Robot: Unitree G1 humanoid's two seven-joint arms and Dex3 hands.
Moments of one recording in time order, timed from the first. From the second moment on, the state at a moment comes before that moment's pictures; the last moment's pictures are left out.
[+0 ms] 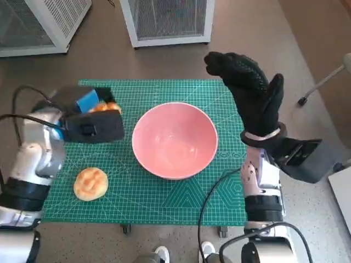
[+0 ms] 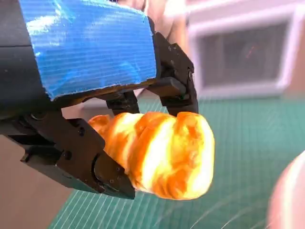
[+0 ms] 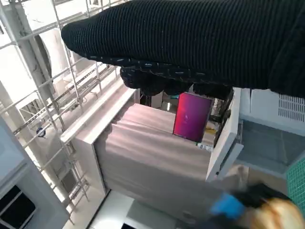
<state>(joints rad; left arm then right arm) -0.71 0.74 -0.24 0.16 0.68 0.25 -0.50 -0.75 0.00 -0.16 0.55 0.39 -0.62 0.64</state>
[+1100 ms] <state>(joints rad) -0.65 0.60 -0.24 -0.21 0.58 0.05 -0.50 -0.74 0.00 -0.16 0.55 0.39 -0.60 0.64</state>
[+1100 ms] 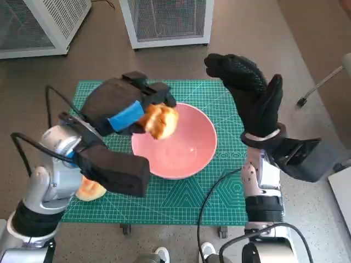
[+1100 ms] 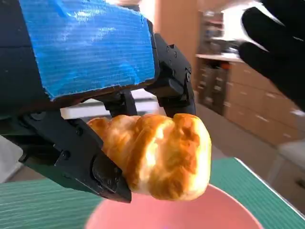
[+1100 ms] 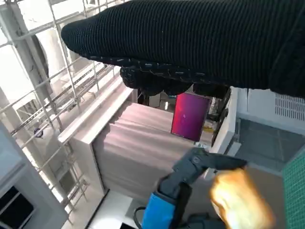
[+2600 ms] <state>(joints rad) -0.56 0.68 -0.07 -0.40 0.47 0.23 -0.69 -0.72 0.00 -0.15 0.52 0.40 -0.58 0.63</state>
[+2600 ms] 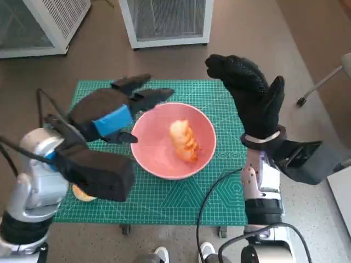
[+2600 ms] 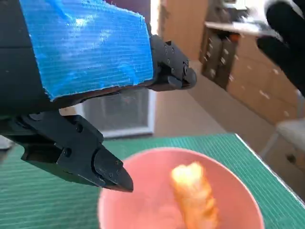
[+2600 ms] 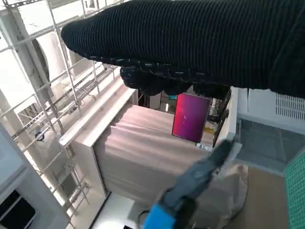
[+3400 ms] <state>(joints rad) -0.15 0.84 0.36 -0.66 0.31 0.34 -0.77 -0.70 0.01 -0.15 0.50 0.40 -0.57 0.63</state>
